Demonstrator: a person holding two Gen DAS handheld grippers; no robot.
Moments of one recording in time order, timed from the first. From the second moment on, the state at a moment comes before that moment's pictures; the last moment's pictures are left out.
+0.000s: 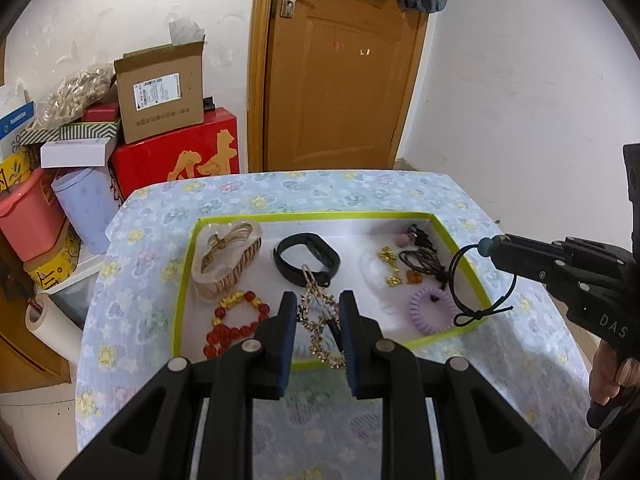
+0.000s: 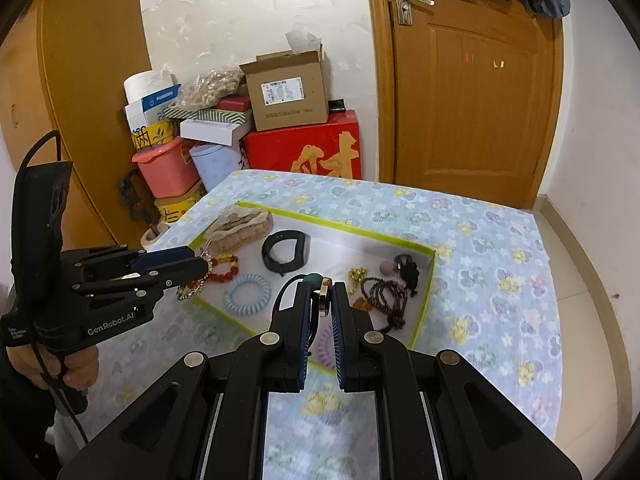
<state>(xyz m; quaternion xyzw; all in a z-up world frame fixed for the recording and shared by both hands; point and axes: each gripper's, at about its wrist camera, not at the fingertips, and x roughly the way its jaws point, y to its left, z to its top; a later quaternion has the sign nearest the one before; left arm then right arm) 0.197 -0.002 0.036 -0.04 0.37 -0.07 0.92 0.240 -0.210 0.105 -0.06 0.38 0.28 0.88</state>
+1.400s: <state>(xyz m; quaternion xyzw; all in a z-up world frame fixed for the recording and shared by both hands) 0.242 0.010 -0.011 -0.04 0.42 -0.06 0.91 0.288 -0.197 0.041 -0.04 0.46 0.26 0.85</state>
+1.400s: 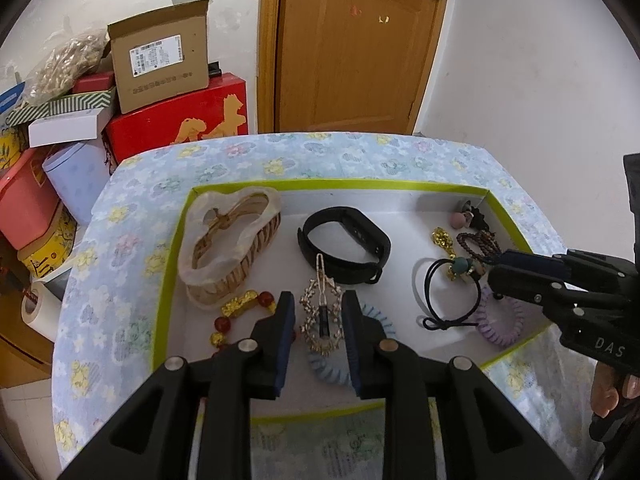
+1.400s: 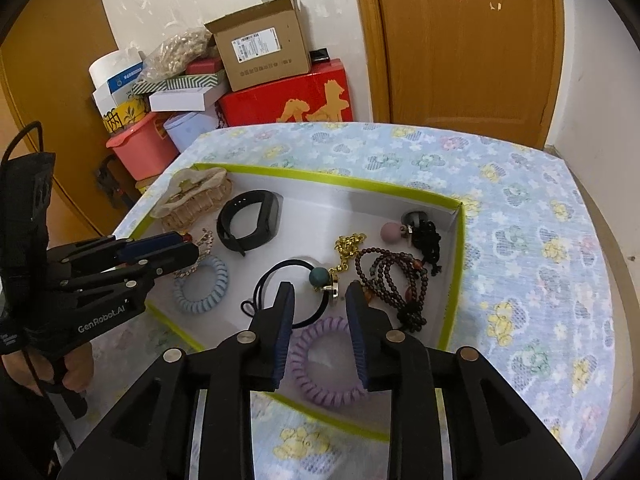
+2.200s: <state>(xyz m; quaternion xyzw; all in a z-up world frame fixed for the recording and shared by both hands) 0.108 -0.010 0.034 -0.04 0.39 -0.05 0.92 0.160 -0.224 0.092 -0.05 0.42 0.26 0.87</state>
